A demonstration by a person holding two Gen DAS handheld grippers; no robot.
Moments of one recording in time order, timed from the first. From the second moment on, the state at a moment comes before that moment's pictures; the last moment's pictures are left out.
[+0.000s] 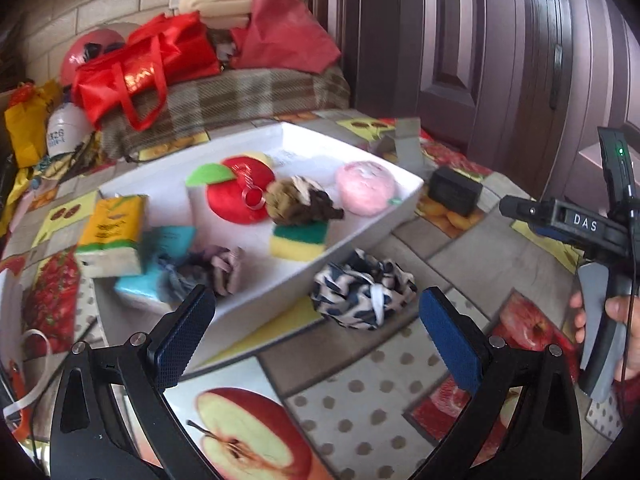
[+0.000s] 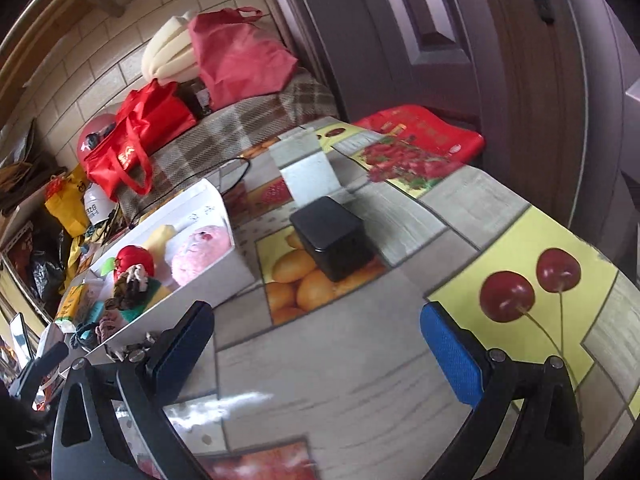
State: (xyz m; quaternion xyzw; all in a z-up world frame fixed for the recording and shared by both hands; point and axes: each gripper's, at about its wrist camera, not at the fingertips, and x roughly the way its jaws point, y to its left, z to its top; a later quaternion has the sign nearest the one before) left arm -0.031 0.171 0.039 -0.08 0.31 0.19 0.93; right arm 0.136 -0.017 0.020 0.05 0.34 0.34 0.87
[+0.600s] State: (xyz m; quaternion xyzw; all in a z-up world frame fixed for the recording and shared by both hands) left arm 0.009 0.130 0.018 -0.05 0.38 0.25 0.89; right arm 0.151 -0.035 0.009 0.08 0.38 0.33 0.86
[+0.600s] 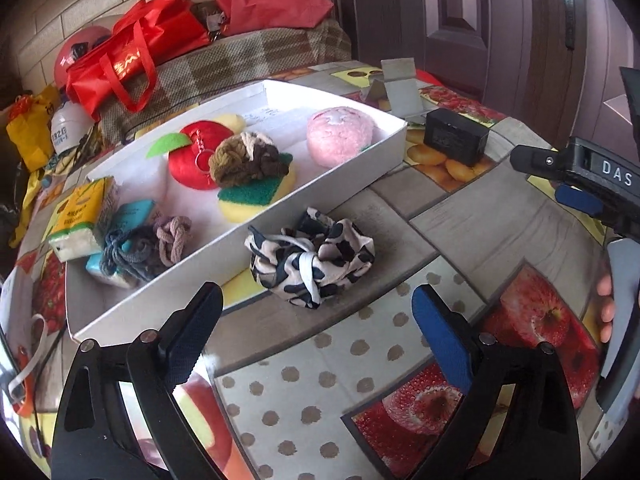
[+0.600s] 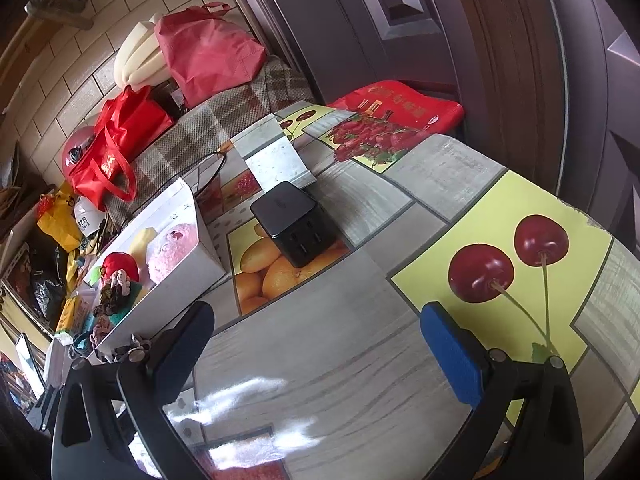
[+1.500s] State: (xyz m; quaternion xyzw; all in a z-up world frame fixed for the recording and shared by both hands) left arm 0.000 0.113 0.041 -0.08 0.29 0.21 0.93; right arm 0.151 -0.034 0.007 0.09 0.38 0.34 0.85
